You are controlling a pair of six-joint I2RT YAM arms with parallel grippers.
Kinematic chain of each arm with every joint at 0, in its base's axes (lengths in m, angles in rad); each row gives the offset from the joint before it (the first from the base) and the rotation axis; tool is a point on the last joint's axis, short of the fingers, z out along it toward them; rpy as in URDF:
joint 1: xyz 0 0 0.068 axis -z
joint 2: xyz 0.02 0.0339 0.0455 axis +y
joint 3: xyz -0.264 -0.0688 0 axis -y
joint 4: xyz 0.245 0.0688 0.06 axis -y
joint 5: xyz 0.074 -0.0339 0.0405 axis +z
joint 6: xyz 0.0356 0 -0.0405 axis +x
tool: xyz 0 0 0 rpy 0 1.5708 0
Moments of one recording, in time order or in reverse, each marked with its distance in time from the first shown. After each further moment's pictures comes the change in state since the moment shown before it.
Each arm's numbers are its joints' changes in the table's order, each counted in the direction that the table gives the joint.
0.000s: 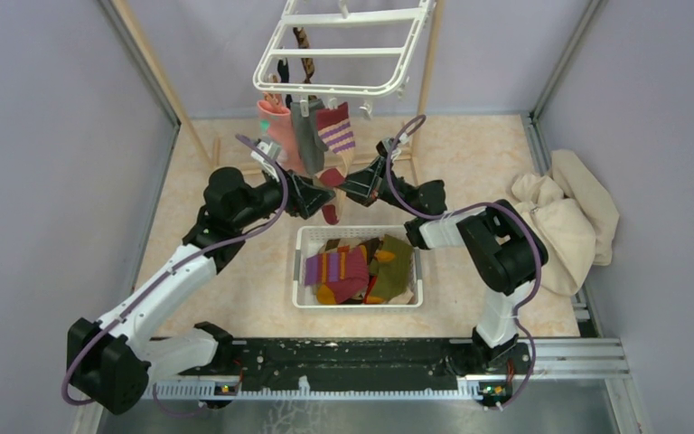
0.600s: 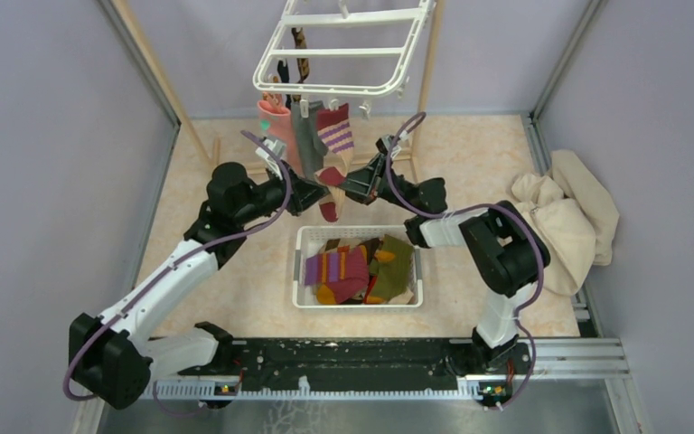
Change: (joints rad) left arm 0.000 0.028 0.011 -0.008 -0.058 -0.009; right arm -0.002 -0.005 0.023 -0.006 0.018 -0.013
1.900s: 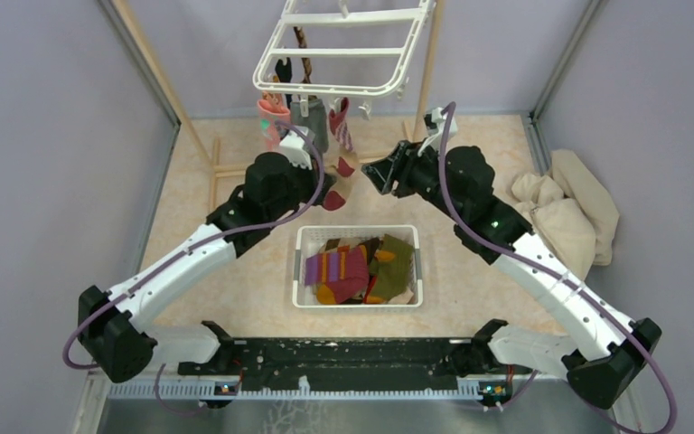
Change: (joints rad) left arm 0.196 0.124 0.227 -0.283 0.547 0.087; right arm -0.142 -0.753 0.296 -1.717 -0.663 -1.207
